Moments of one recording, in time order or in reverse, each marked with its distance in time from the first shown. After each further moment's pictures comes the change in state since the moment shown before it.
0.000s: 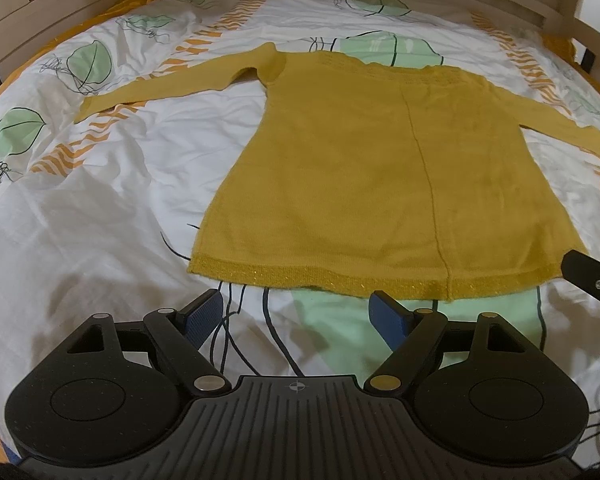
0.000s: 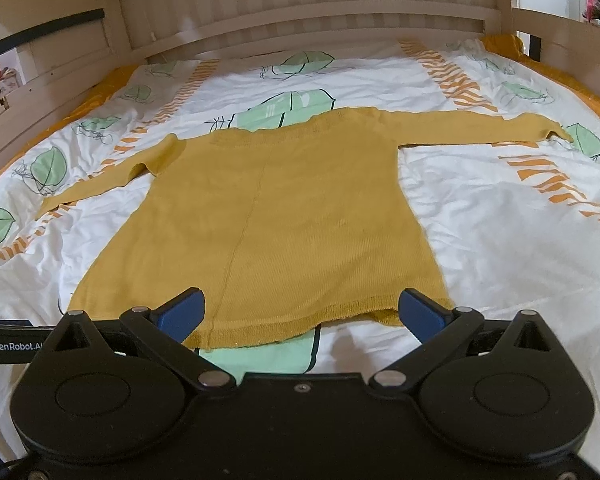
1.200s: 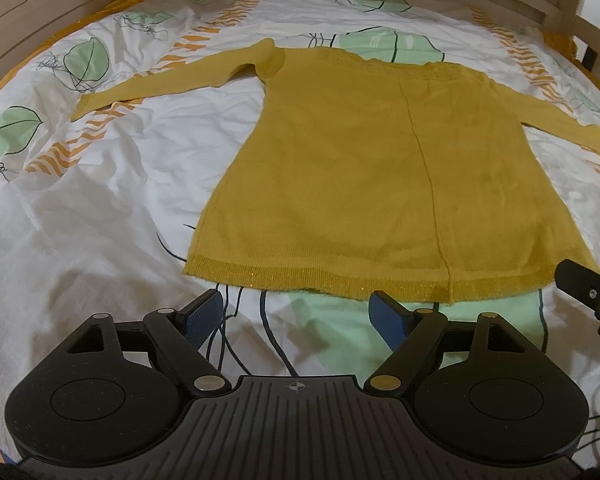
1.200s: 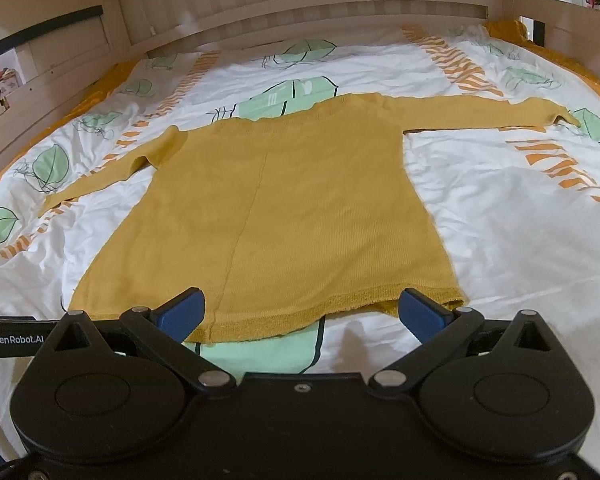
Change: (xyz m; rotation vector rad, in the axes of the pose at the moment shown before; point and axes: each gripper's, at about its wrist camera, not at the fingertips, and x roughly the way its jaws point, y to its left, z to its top) left arm 0.006 -0.001 0.002 0.001 0.014 -0.003; right arm 0.010 -0.004 0.001 0.025 0.040 0.025
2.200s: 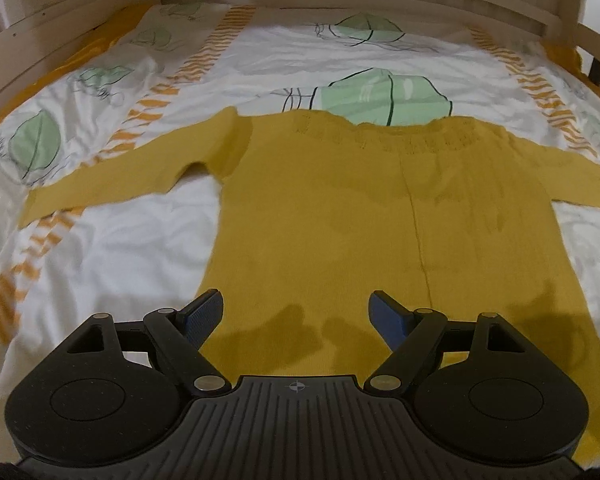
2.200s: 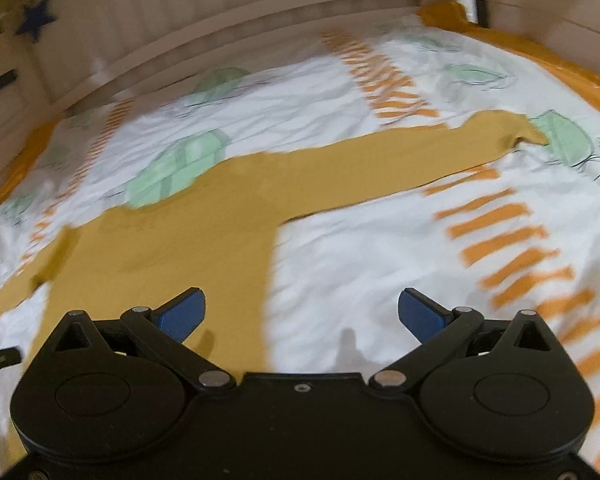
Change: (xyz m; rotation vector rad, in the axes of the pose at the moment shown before) left arm 0.082 -0.040 0.137 0.059 -0.081 0.012; right arm 0.093 -0.163 0.137 0.192 -0.018 -0.113
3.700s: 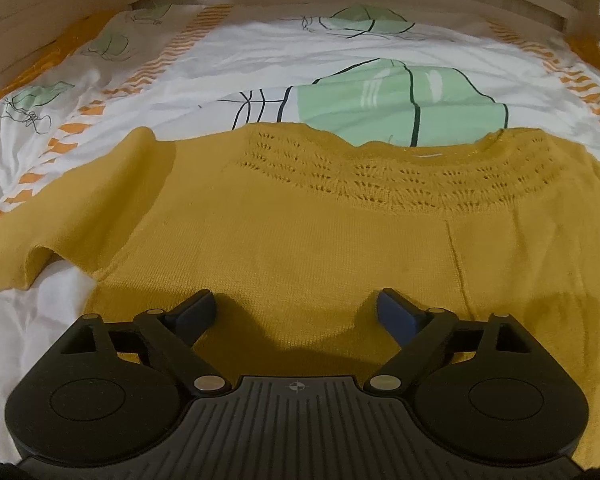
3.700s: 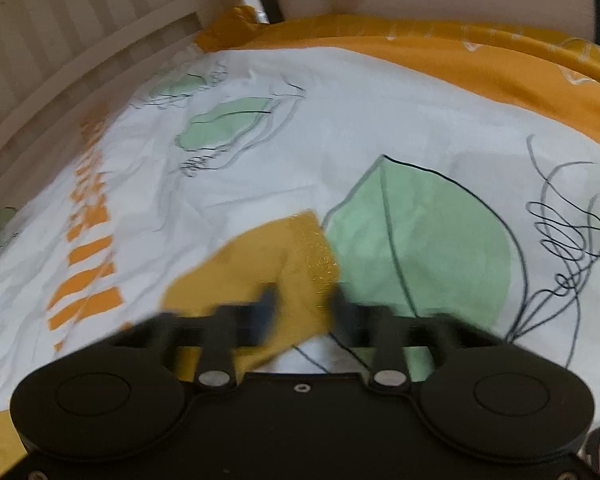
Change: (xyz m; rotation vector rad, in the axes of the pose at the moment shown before) left arm 0.167 -0.037 0.064 0.025 -0.053 0.020; right arm 0.158 -0.249 0.142 0.369 -0.100 -0.282
